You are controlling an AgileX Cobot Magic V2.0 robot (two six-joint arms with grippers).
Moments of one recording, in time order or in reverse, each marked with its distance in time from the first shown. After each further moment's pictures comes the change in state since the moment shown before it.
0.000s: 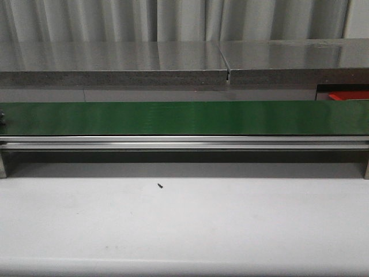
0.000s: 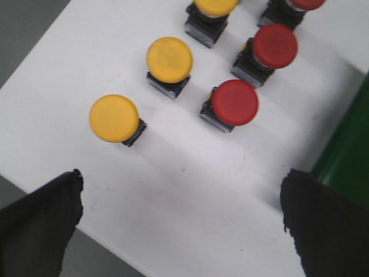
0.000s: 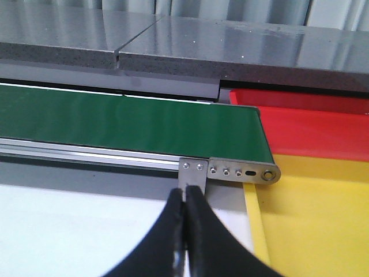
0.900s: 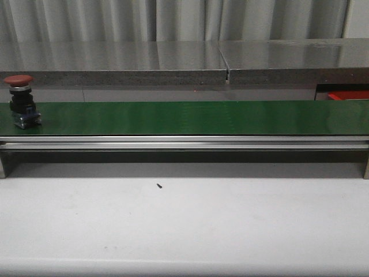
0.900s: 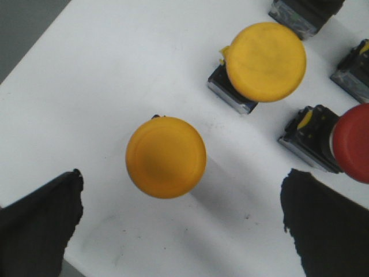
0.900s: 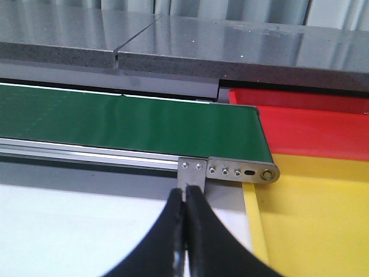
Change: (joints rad) left arm 0.040 0.228 0.021 0.068 -0.180 -0.027; right arm 0.000 0.000 0.000 0.000 0.000 0.000
